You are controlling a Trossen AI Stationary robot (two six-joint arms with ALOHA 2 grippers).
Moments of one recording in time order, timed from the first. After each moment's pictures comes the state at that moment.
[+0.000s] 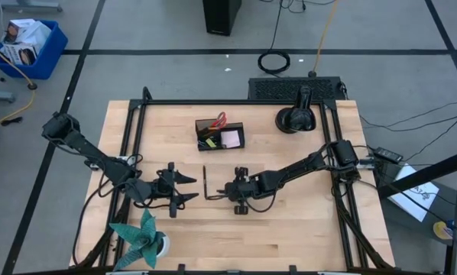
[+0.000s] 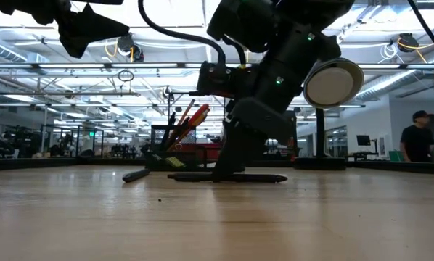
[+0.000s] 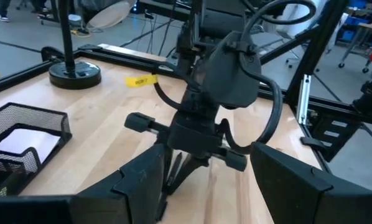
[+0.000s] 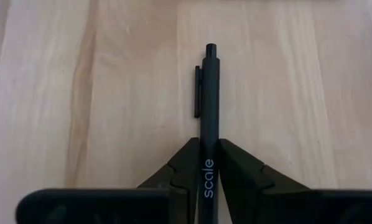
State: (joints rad) left arm -0.61 1.11 0.48 0.37 -0.68 -0.37; right arm 0.26 2.10 1.11 -0.30 0.20 0.17
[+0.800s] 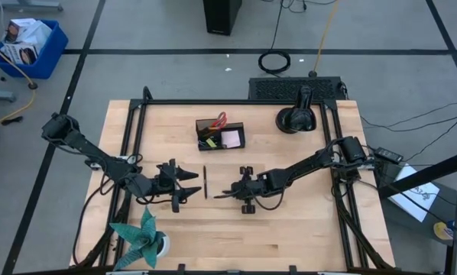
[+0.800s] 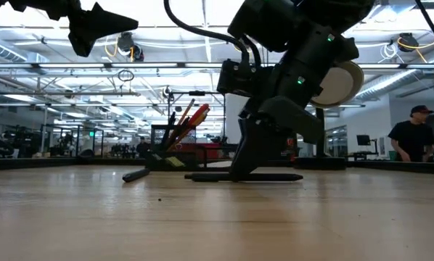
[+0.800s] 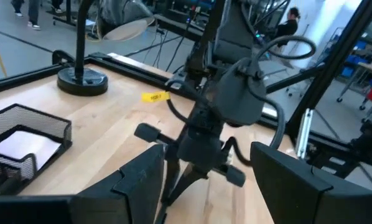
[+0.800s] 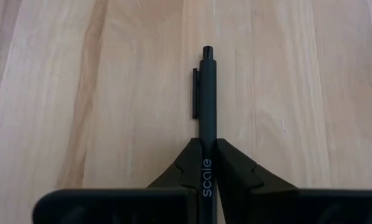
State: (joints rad) left arm -0.56 1.11 0.48 0.46 -0.68 -0.43; right arm 0.23 1.95 1.08 -0.16 0.19 0.11
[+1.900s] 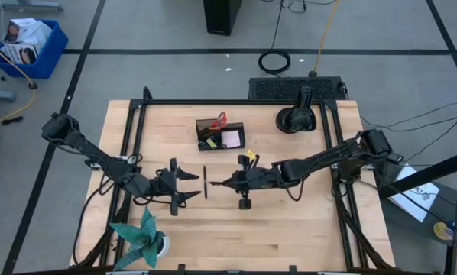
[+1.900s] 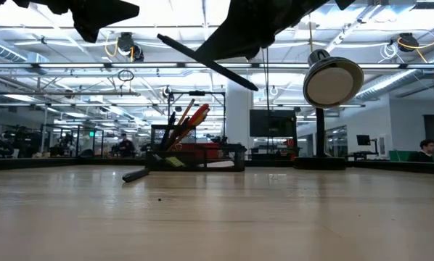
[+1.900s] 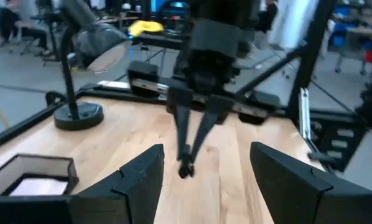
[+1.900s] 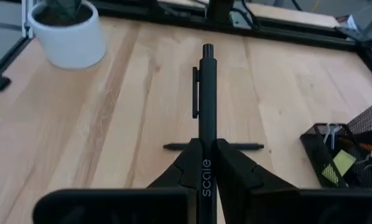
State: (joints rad) left arm -0.56 1.11 0.48 0.51 -0.65 -0.17; right arm 0.24 1.68 1.09 0.04 0.23 0.02
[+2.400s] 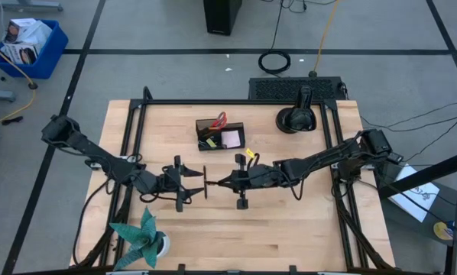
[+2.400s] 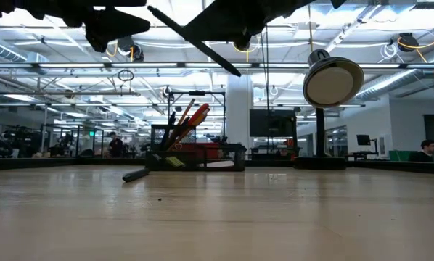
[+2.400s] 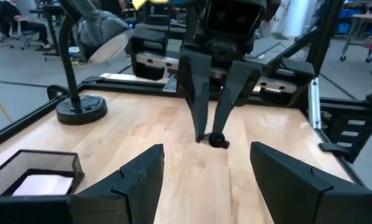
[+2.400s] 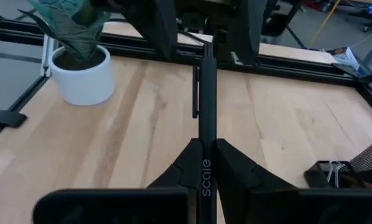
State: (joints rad) left arm -0.49 1.14 0.48 0.50 -0.57 -0.15; right arm 0.24 1.68 1.09 0.18 0.20 -0.01
